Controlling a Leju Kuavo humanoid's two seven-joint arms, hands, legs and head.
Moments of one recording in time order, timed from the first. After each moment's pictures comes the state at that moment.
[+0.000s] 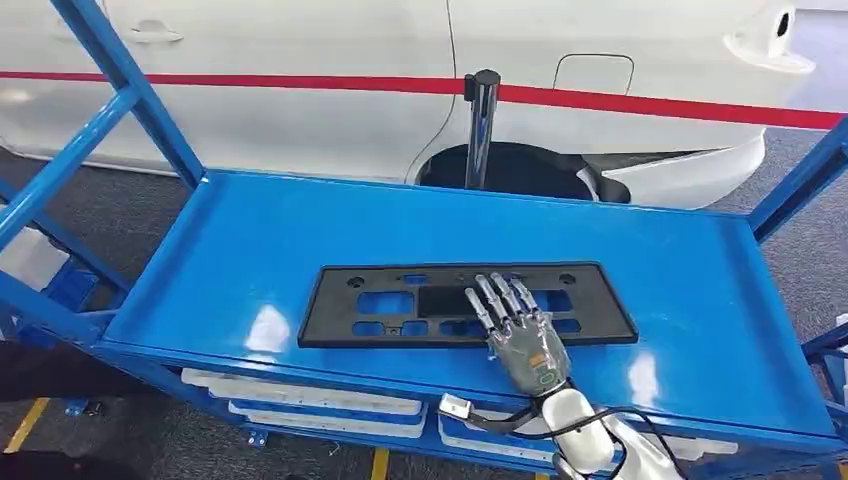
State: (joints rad) left arm -0.18 0.04 -1.05 -0.26 0.65 0.36 0.02; right arm -0.52 -0.31 0.90 -1.54 1.54 -0.25 0.32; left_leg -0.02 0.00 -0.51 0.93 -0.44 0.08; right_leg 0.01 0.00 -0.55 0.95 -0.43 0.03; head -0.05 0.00
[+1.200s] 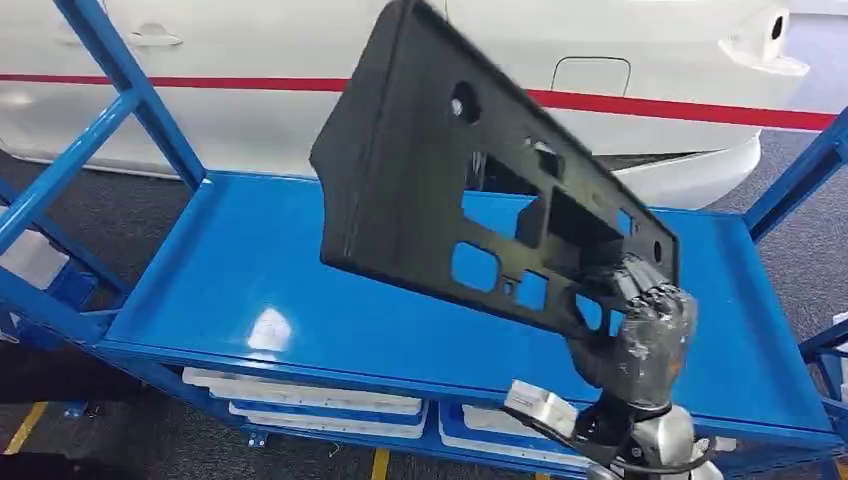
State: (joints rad) left arm -0.16 0.04 -0.98 -0.26 0.70 0.50 -0.32; right arm -0.48 -0.33 0.72 -2.13 1.26 -0.66 0.41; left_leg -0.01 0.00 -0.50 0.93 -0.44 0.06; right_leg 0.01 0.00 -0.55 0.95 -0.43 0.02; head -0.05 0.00
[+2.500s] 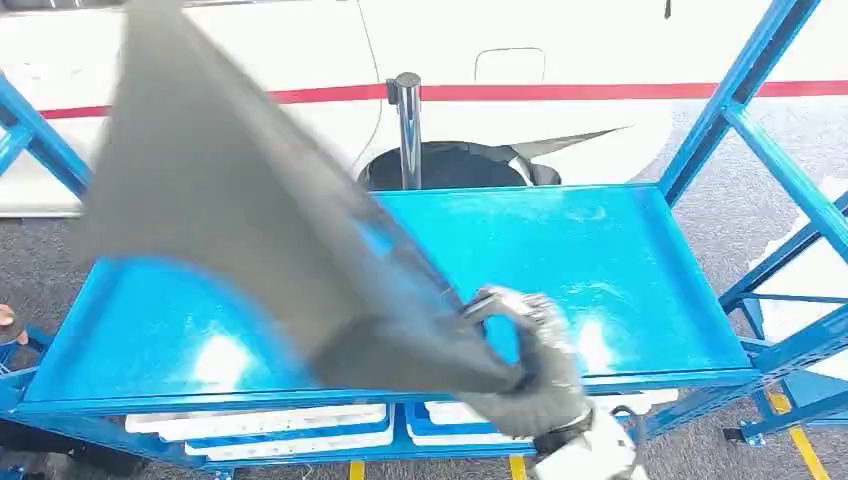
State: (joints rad) left arm -0.16 -0.05 -0.80 -0.26 0.80 0.14 -0.45; right arm -0.38 -0.28 0.86 -2.32 0.49 -0.47 0.20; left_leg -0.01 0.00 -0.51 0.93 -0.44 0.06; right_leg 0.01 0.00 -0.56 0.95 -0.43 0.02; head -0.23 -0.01
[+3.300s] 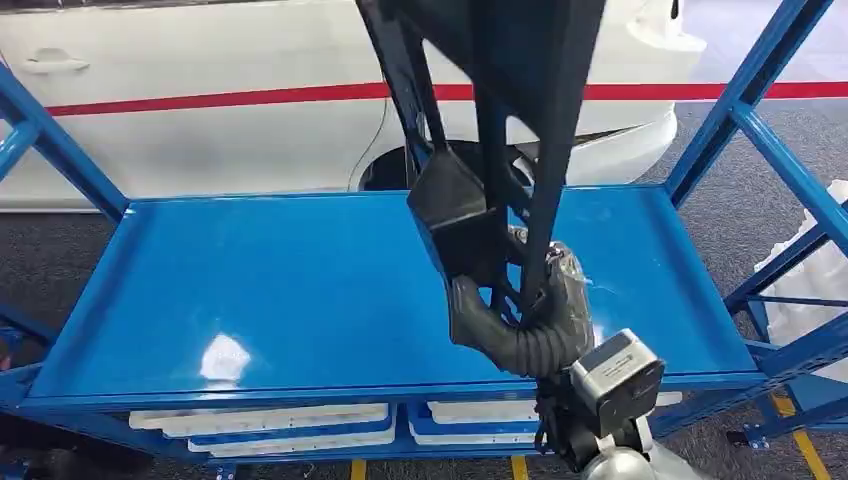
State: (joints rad) left arm -0.18 -0.08 -0.80 -0.26 0.83 0.07 -0.38; right arm -0.62 -0.26 0.88 -2.29 0.25 -0.58 0.26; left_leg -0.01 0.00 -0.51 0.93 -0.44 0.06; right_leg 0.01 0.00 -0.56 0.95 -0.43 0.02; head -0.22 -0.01
